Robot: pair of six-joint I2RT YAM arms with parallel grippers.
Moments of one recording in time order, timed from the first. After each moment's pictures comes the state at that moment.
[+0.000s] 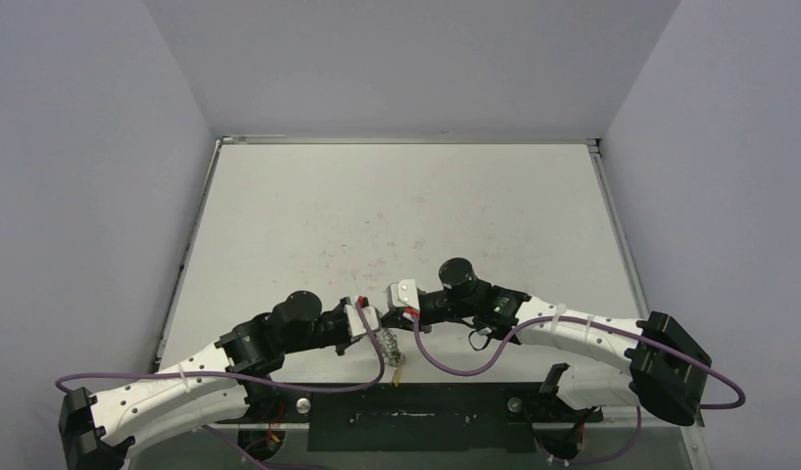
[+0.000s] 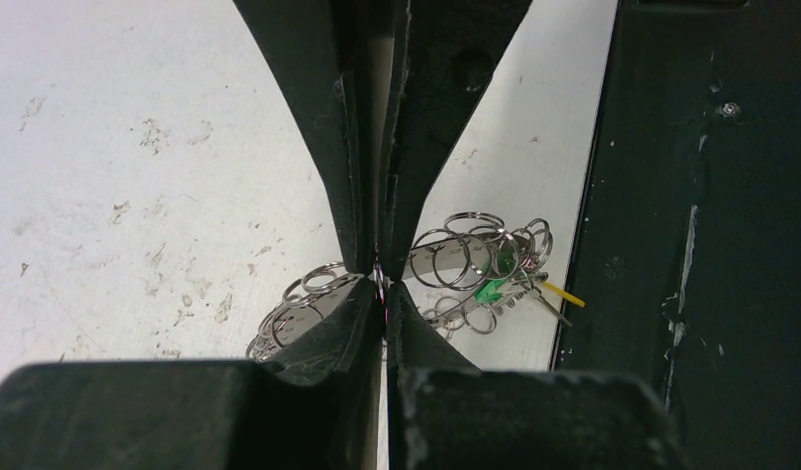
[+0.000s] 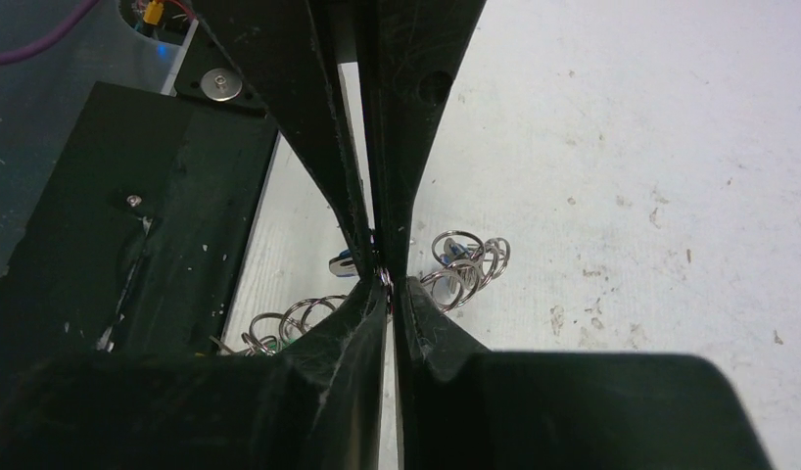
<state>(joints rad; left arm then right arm) -1.03 0.65 0.46 -0.21 0.18 0.25 0.98 1.24 0.65 0.19 -0.63 -0.44</state>
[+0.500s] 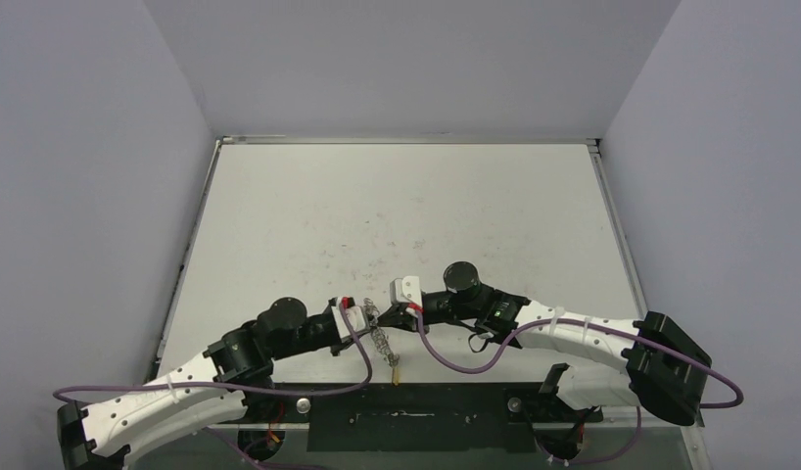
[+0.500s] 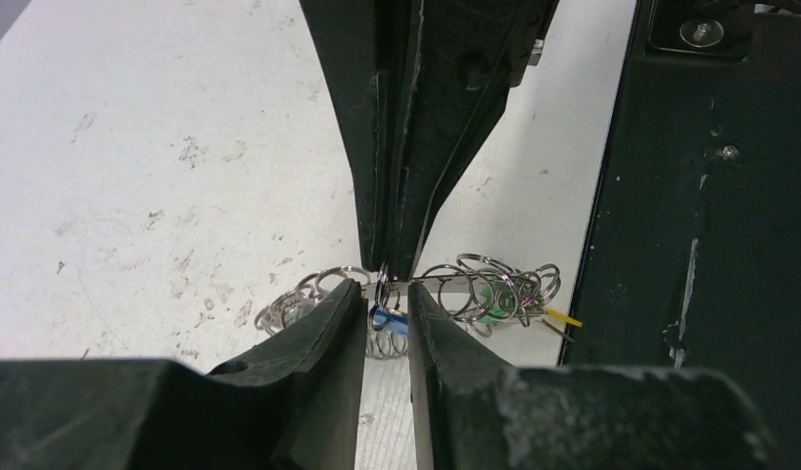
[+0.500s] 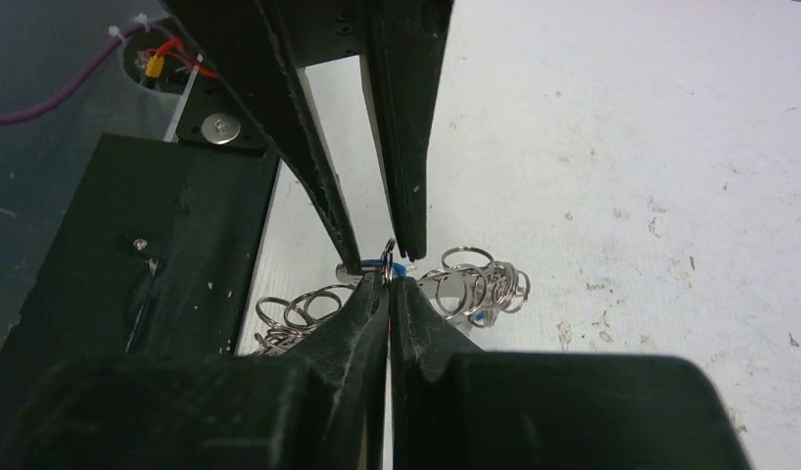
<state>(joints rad) -1.03 0.56 0.43 -0.20 0.14 0.22 0.98 1.24 0.61 0.30 -0.63 -0.34</state>
